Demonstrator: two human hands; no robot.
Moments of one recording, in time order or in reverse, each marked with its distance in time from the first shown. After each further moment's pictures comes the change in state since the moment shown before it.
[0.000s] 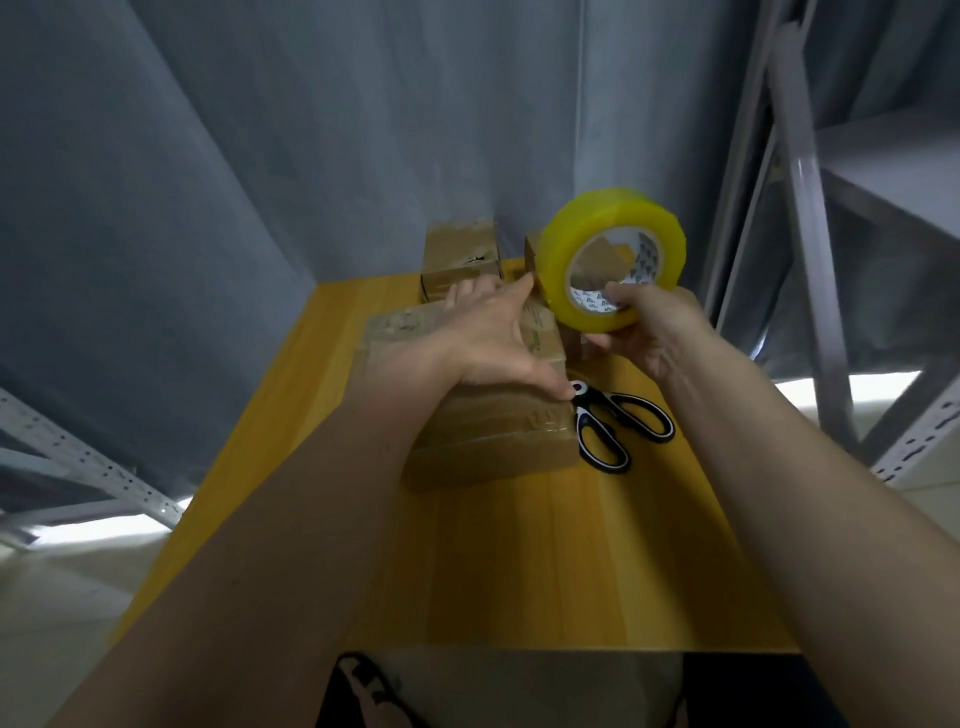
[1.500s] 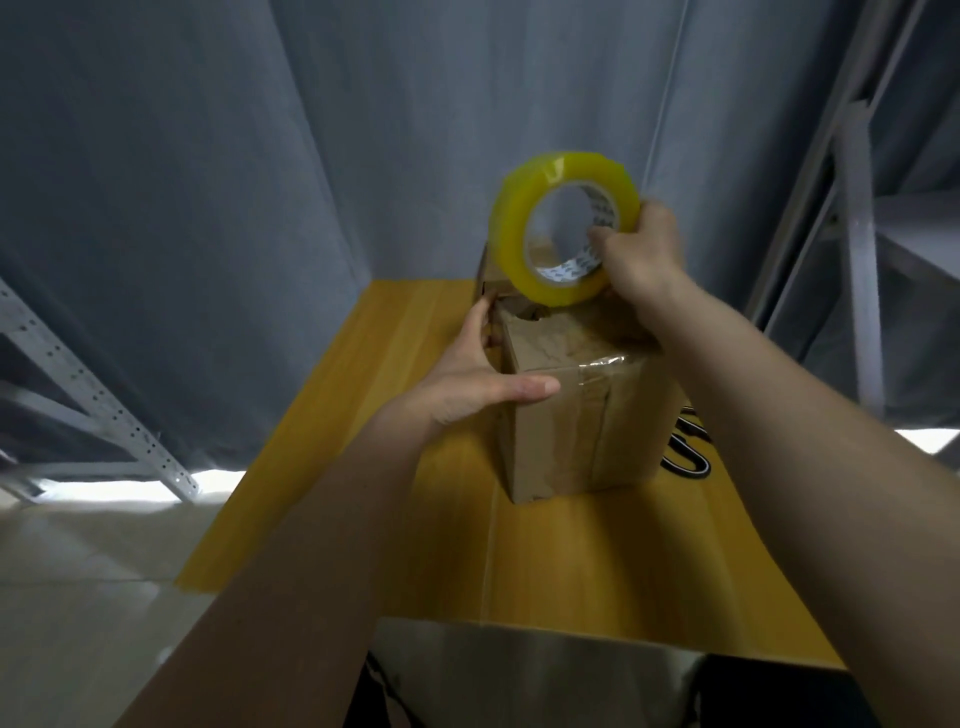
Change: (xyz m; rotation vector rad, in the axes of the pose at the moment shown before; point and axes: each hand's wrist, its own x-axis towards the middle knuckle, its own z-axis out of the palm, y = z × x) left_hand -0.059 -0.093 0.030 -0.954 0.155 0.006; right_hand -0.051 -0.031 0.106 -0.808 0.075 -0.616
